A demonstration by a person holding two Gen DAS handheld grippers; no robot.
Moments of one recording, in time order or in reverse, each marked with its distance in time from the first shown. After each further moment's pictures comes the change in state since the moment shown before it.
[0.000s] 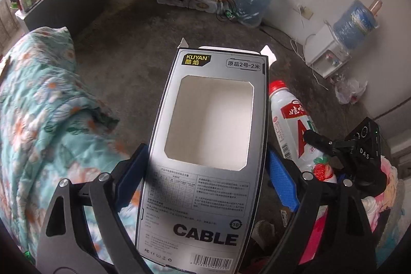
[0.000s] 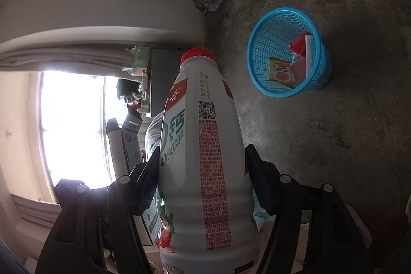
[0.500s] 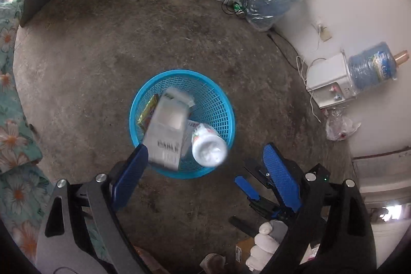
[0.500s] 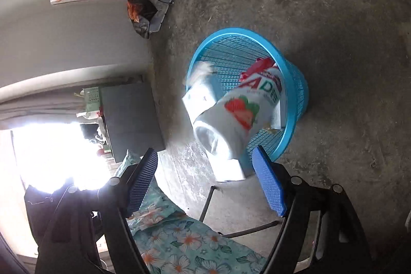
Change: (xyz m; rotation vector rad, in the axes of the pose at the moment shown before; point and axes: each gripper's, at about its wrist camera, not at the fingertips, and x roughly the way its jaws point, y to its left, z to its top) left arm 0.171 0.023 0.111 -0.228 0.052 -0.130; right arm 0.100 -0.086 0.123 0.141 -0.073 -0.138
